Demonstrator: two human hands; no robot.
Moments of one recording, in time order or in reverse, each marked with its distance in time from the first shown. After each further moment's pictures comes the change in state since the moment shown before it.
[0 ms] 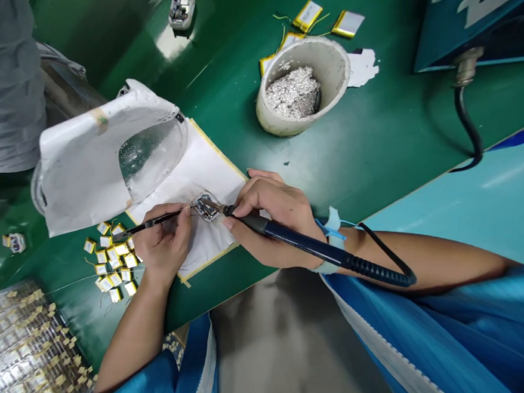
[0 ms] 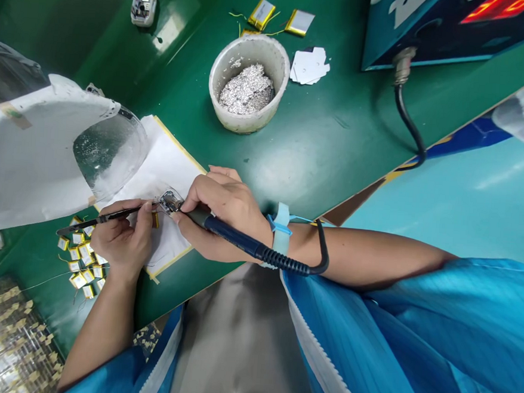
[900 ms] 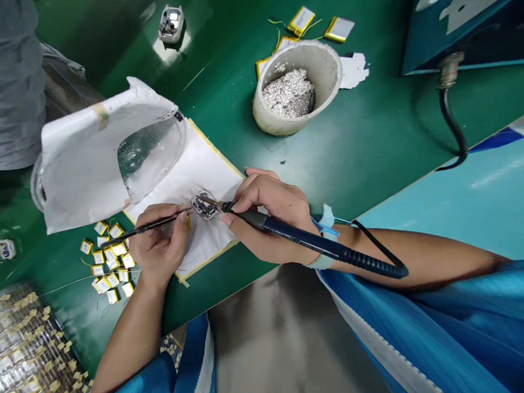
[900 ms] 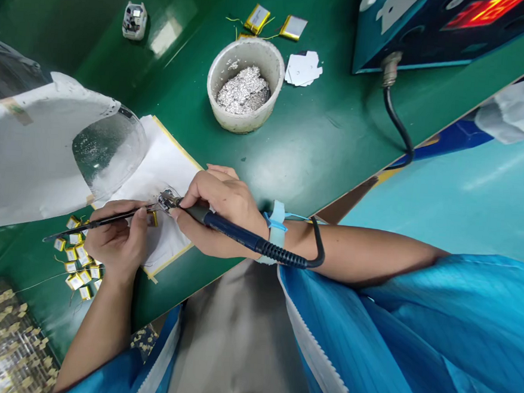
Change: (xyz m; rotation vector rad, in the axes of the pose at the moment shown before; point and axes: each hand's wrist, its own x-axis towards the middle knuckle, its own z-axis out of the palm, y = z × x) left_hand 0.000 -0.002 -0.001 -0.272 -0.037 0.002; right_hand 0.000 0.000 0.002 0.028 0.043 -0.005
